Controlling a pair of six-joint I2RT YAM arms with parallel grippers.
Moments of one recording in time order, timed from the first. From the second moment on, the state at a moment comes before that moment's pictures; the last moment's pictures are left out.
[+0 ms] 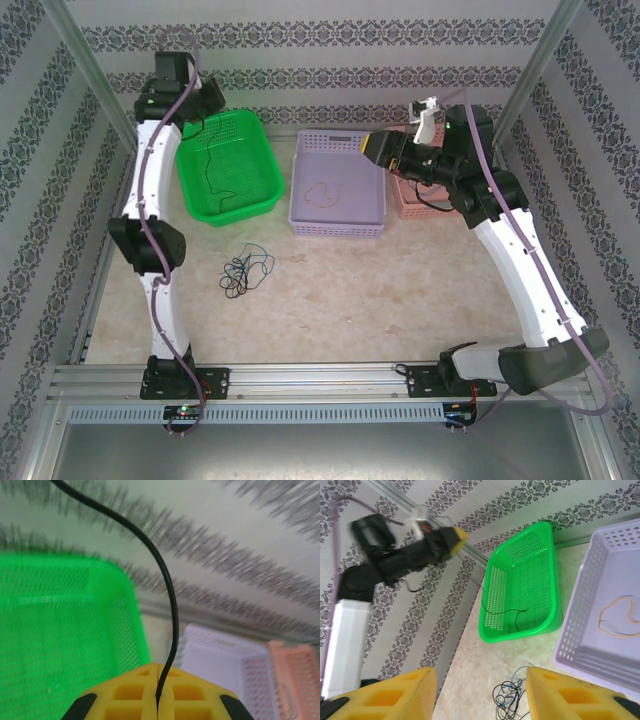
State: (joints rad) left arm 0.02 2.24 2.53 -0.95 0.23 -0.46; right arm 0.31 1.32 1.57 -0.61 -0.55 0.69
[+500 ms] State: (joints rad) left arm 0.03 2.45 2.50 -1.07 0.23 -0.58; right arm 0.31 1.25 1.49 -0.61 -0.51 0.70
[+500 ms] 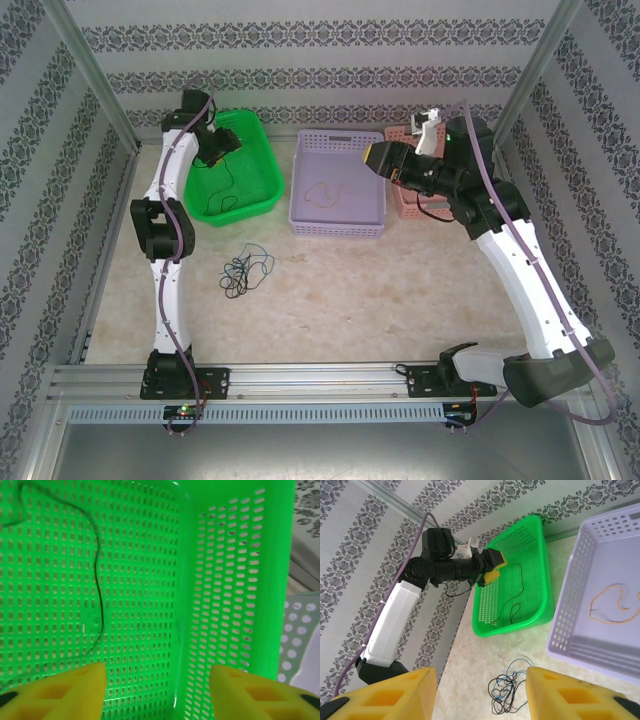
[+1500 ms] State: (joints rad) left arm -0.14 1.50 1.02 -0.99 0.19 -0.85; right arm 0.73 1.36 1.01 -0.54 -0.38 0.45
